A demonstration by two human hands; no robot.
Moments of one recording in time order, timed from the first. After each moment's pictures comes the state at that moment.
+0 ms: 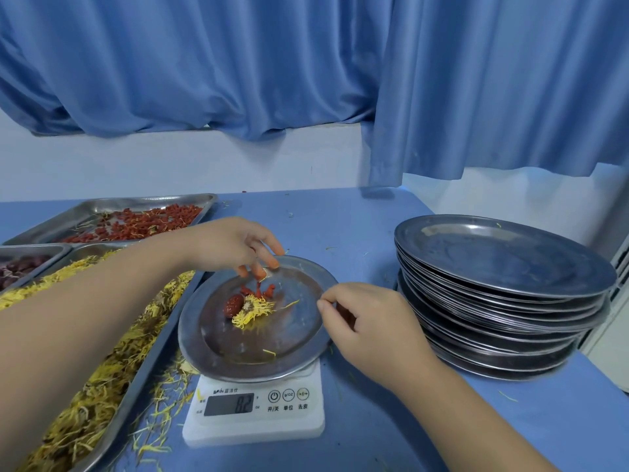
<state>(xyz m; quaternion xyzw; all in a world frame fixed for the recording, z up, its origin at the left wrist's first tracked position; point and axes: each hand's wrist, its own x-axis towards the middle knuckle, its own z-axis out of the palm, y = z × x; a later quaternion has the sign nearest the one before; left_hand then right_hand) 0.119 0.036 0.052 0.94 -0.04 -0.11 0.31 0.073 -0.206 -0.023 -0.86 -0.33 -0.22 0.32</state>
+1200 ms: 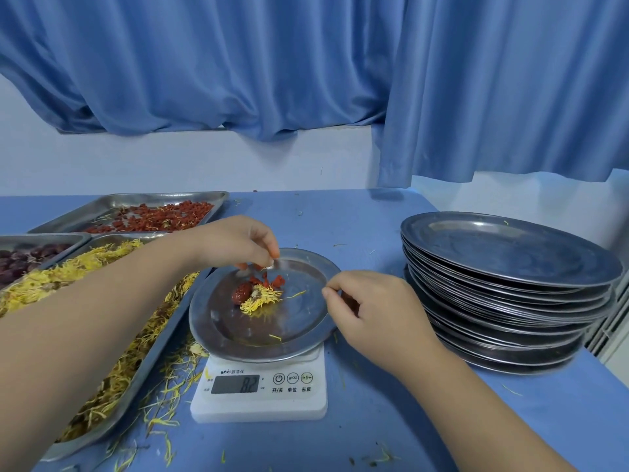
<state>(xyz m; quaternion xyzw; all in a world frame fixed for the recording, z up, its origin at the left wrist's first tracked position) 0.104 0.038 0.040 0.95 -0.03 -0.05 0.31 0.071 -0.207 -0.019 -0.86 -0.34 -0.24 0.30</state>
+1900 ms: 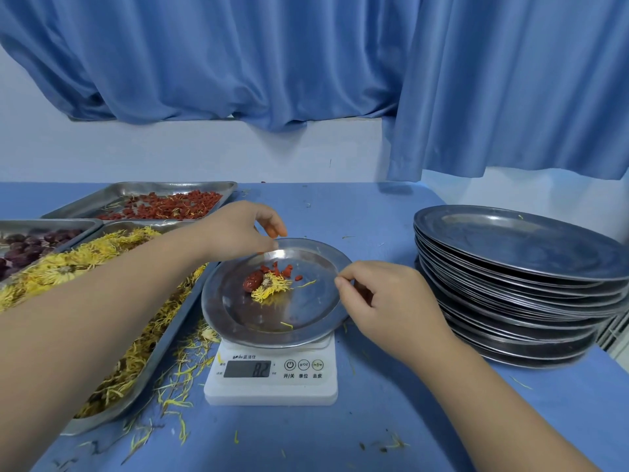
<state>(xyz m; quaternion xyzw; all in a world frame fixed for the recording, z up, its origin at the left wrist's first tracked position) 0.094 0.041 0.036 0.96 -0.01 0.05 0.27 0.073 -0.207 -0.022 -0.86 -0.35 -0.24 0.30</state>
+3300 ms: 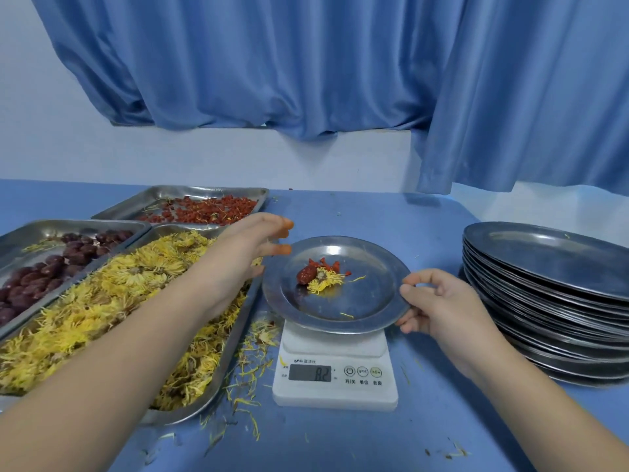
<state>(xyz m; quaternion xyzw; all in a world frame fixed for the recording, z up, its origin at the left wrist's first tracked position) 0.017 0.063 0.032 0.76 0.04 0.13 0.64 0.084 -0.196 -0.029 -0.68 -0.11 0.06 0.73</state>
